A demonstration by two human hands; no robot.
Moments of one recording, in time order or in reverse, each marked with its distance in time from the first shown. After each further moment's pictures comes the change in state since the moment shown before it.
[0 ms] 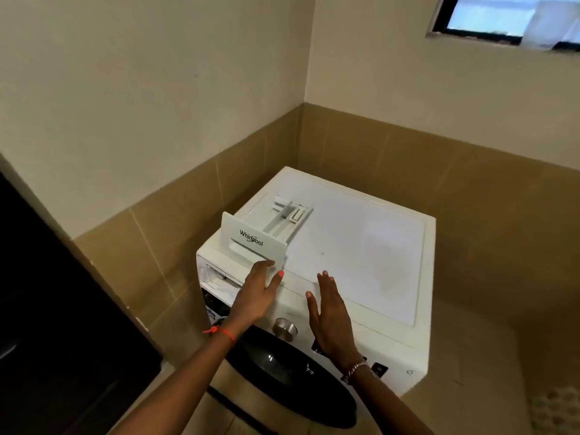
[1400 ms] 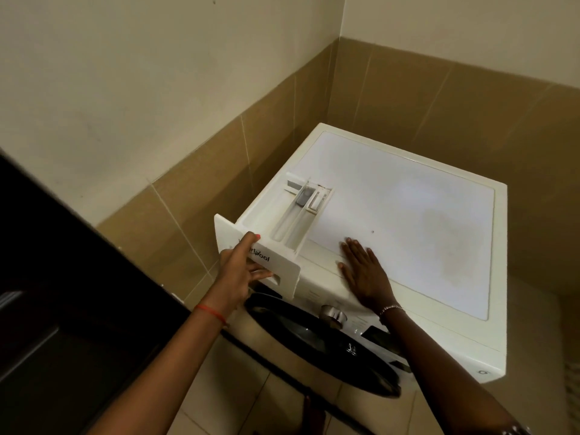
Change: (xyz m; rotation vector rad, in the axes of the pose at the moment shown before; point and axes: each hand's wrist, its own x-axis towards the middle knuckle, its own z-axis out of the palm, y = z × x) left_hand 0.042 -0.049 -0.089 -0.908 0.180 -0.621; right_hand 0.097 0.059 0.080 -0.393 -0.283 -0.189
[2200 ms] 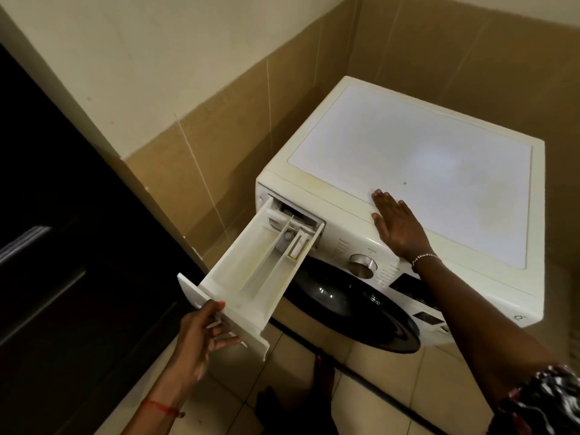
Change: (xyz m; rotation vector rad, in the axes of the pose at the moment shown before) left_hand -0.081 -0.110 -0.179 0.012 0.080 -0.108; right_hand -0.009 -0.006 0.007 -0.050 0.059 0.021
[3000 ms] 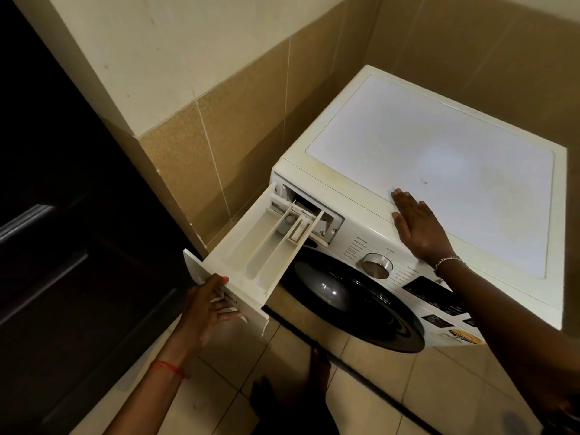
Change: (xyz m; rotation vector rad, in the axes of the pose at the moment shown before) left_hand 0.053 0.008 -0.019 -0.076 -0.011 -0.068; right_hand 0.003 0.001 0.000 0.000 0.003 -0.005
